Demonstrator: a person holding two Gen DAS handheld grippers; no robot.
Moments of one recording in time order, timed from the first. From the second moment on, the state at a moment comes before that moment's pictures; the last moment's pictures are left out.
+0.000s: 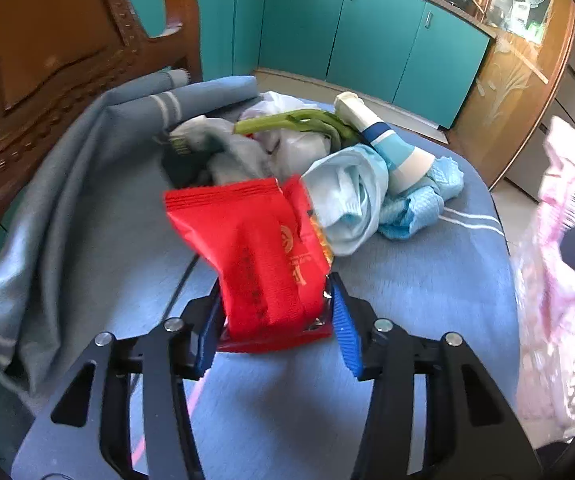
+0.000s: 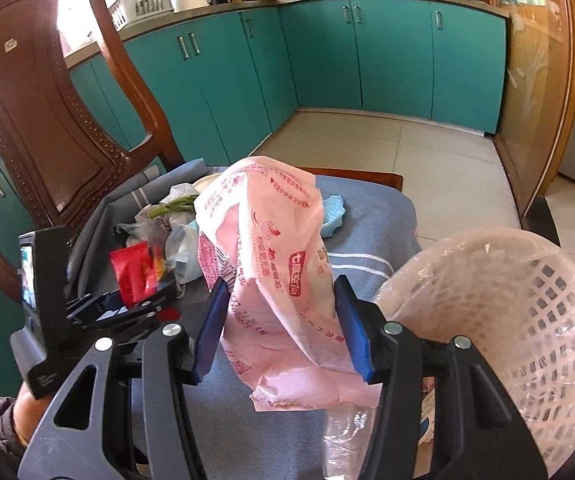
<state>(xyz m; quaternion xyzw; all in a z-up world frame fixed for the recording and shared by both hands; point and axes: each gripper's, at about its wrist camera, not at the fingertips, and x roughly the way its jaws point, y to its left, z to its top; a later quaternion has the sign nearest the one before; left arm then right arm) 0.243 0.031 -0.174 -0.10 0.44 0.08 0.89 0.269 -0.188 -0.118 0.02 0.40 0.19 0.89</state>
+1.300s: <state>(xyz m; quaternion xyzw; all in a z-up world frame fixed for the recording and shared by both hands) 0.160 0.034 -0.099 -0.05 0.37 0.12 0.92 0.247 -0.150 -0.122 -0.03 0.40 0.22 0.89</state>
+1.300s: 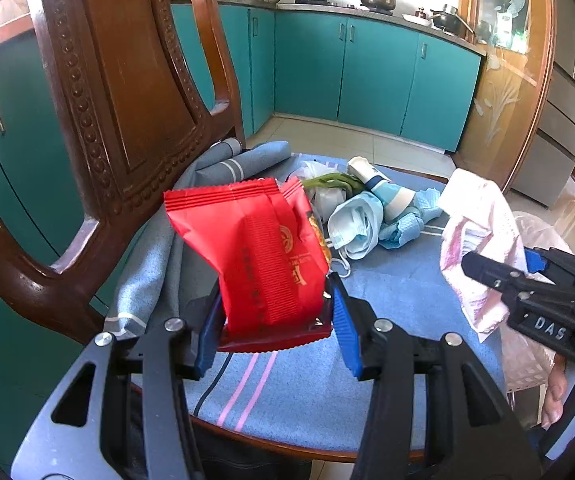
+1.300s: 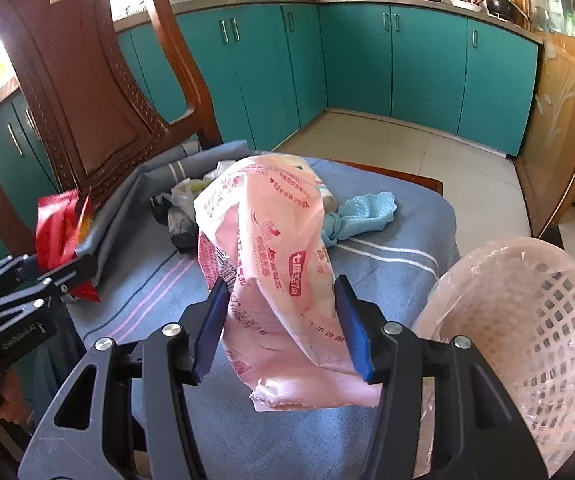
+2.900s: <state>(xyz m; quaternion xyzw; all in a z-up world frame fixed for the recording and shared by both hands) 0.239 -0.199 -0.133 0.00 0.41 -0.20 0.89 0.216 -0.412 -0.130 0.30 0.35 -0.08 0.88</state>
